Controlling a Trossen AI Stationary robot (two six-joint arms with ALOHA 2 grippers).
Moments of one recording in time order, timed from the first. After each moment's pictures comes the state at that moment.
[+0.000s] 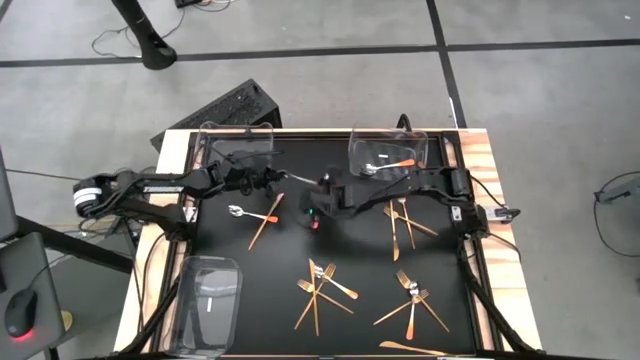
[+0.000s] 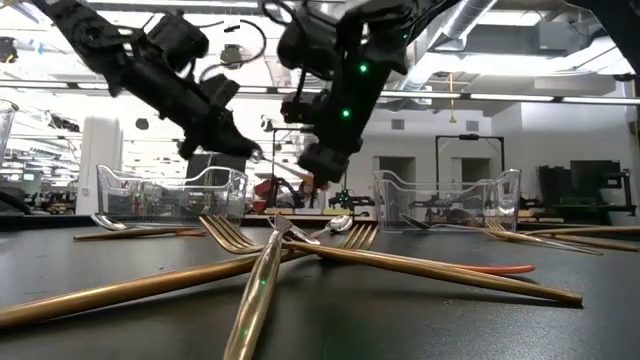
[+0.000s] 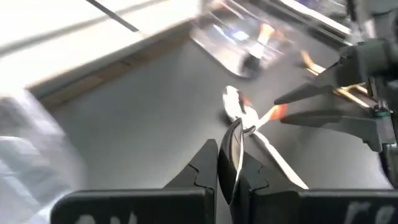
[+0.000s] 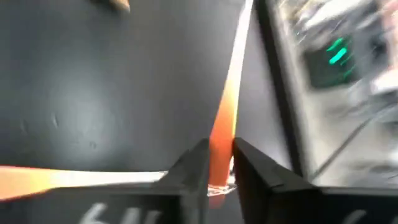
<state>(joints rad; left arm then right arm) 0.45 1.18 0.50 0.18 -0.07 -0.30 -0.04 2.06 1.52 -0.49 0.67 -0.05</state>
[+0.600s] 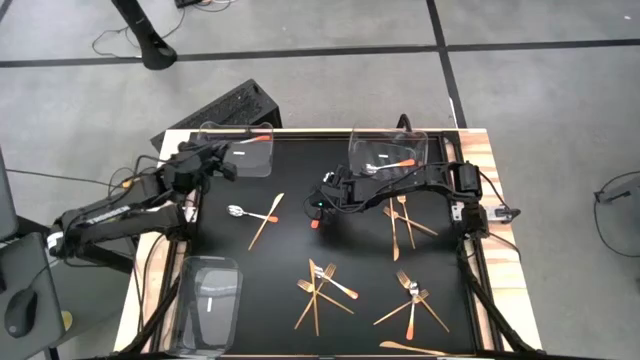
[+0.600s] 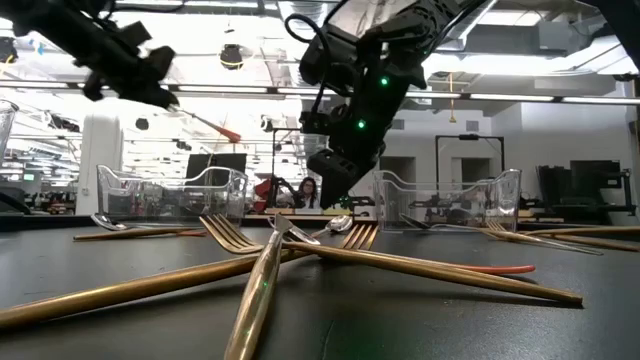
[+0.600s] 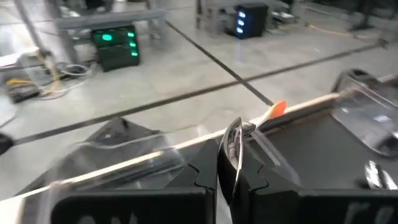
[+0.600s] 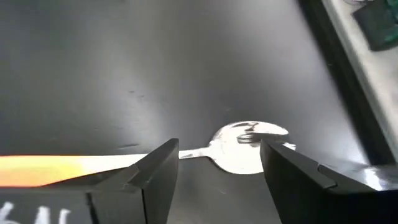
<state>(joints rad) 0.50 0.51 0.50 -0.37 -0.61 -0.27 -0.08 2.00 1.35 -0.37 0.52 0.12</state>
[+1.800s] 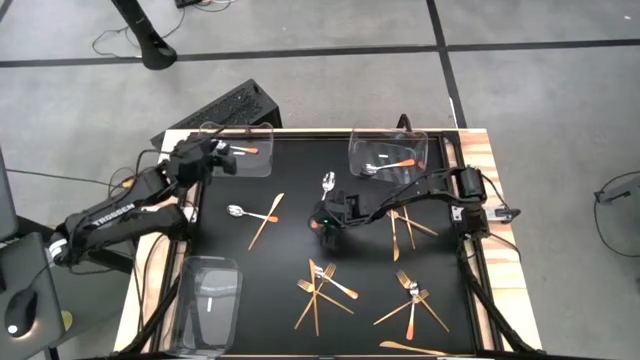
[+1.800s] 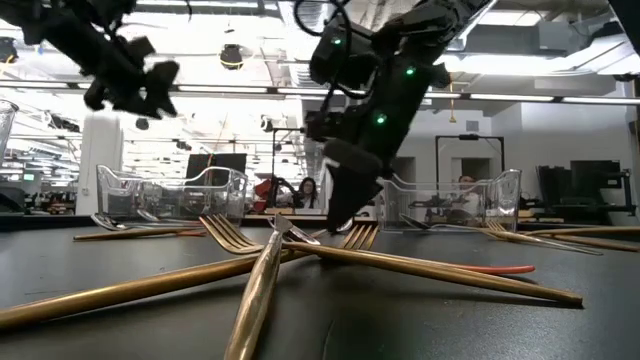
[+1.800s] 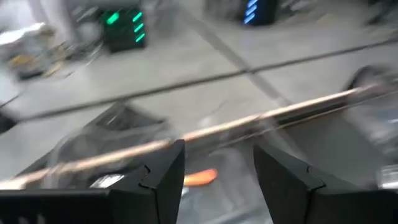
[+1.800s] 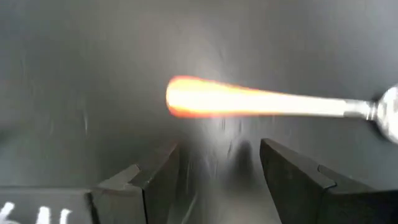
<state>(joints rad) 0.62 0.58 0.50 -0.33 -0.49 -0.28 0.01 1.97 1.26 -0.36 0.21 0.22</state>
